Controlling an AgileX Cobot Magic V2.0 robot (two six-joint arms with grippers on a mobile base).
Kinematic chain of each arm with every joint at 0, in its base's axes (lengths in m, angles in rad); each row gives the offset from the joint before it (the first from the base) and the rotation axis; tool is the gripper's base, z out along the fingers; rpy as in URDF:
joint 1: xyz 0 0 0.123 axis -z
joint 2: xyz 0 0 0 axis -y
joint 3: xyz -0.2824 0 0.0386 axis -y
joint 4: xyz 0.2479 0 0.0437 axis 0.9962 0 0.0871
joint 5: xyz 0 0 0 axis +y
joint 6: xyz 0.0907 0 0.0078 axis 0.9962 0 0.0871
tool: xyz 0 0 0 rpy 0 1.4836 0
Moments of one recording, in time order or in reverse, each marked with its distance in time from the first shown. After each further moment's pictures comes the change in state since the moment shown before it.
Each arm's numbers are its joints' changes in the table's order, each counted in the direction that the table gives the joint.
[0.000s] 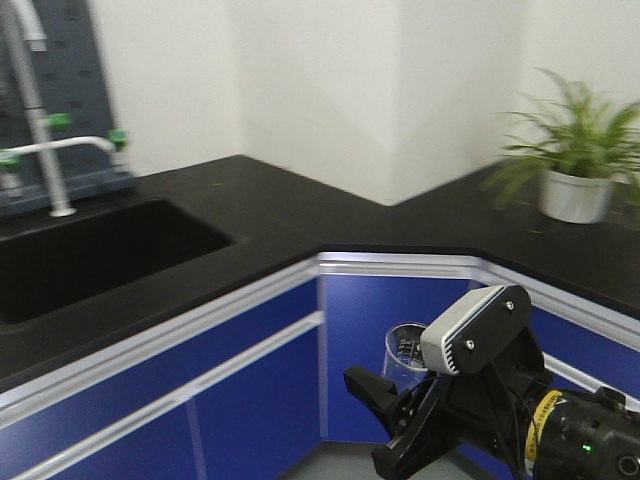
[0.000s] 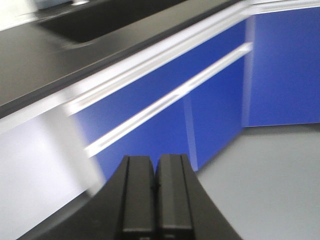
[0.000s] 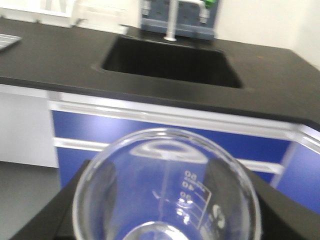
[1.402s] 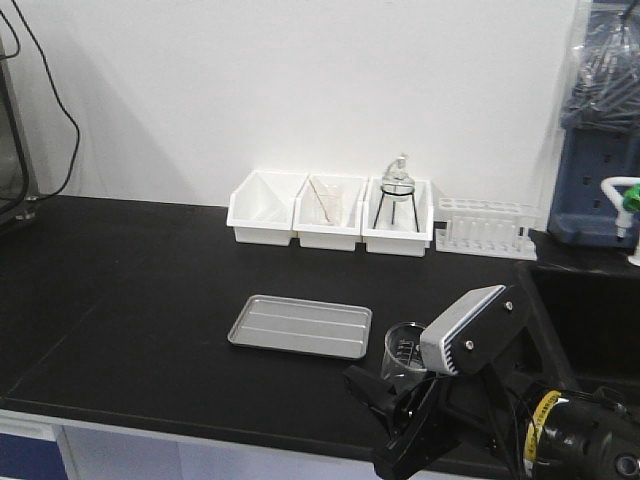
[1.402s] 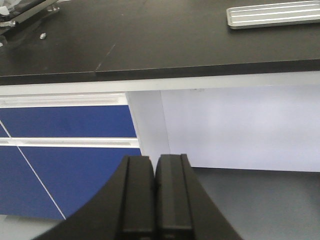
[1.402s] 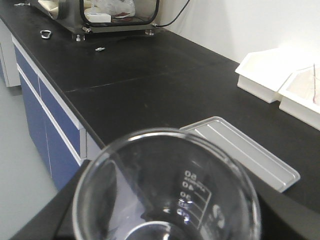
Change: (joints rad) left arm 0.000 0.000 0.000 0.000 0.000 0.000; right arm 0.000 0.000 0.000 0.000 0.000 0.000
